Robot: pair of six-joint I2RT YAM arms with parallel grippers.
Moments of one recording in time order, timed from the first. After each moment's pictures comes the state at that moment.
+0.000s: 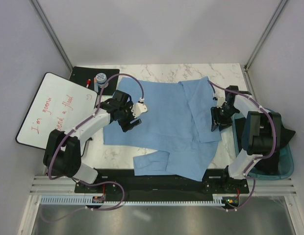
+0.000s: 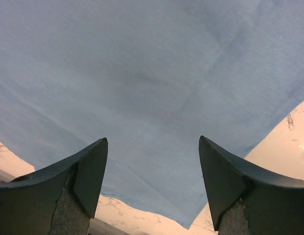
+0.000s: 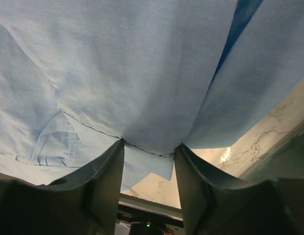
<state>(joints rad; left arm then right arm) -0.44 1.47 1.01 -0.59 0.18 0.73 -0.09 1.75 1.17 -0.92 -0.23 -0.15</state>
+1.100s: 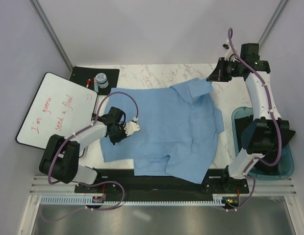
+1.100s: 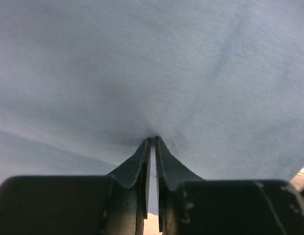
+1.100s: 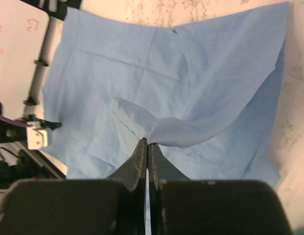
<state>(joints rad) -0.35 1.43 0.73 -0.54 0.12 0.82 -0.09 1.75 1.84 -0.92 -0.67 -0.01</state>
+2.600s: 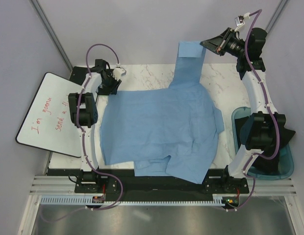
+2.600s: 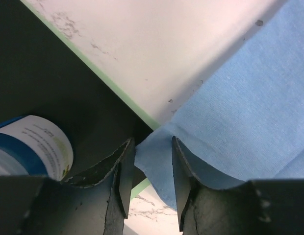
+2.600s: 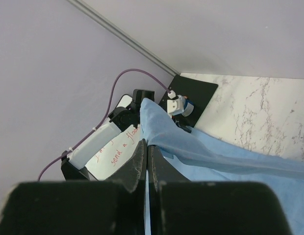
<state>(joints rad) 0.00 2.42 2.10 -0.78 0.34 0.78 -0.08 1.83 1.84 0.05 -0.92 0.90</state>
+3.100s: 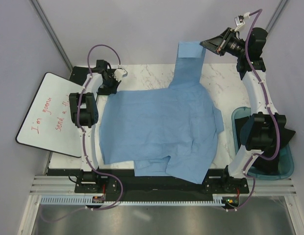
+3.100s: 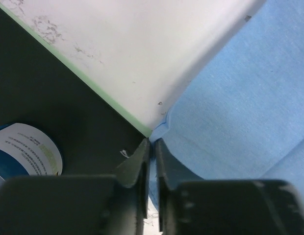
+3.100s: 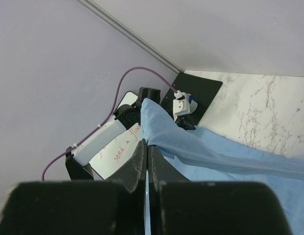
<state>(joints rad) -0.01 2.42 2.08 -0.78 0.34 0.81 -0.08 1.82 1.84 0.05 -0.95 0.91</state>
